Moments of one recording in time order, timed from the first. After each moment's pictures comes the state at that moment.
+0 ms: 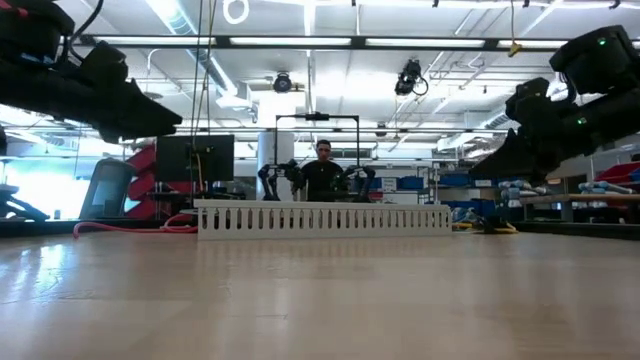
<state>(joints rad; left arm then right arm) 0.18 0.12 0.05 -0.03 -0.39 -0.08 -0.23 0.70 0.01 0.40 0.14 0.30</state>
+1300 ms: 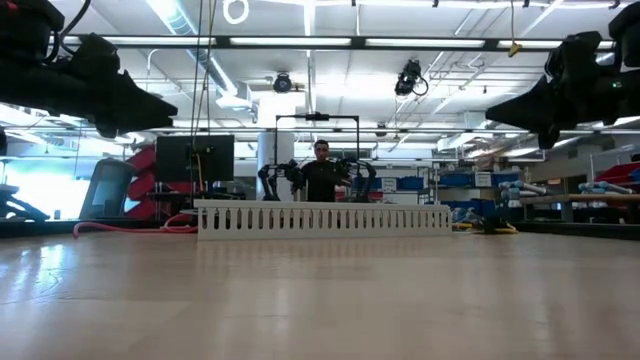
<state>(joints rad) 0.18 0.00 0.06 -0.10 -0.38 -0.06 -0.25 0.01 0.01 0.03 0.12 0.22</state>
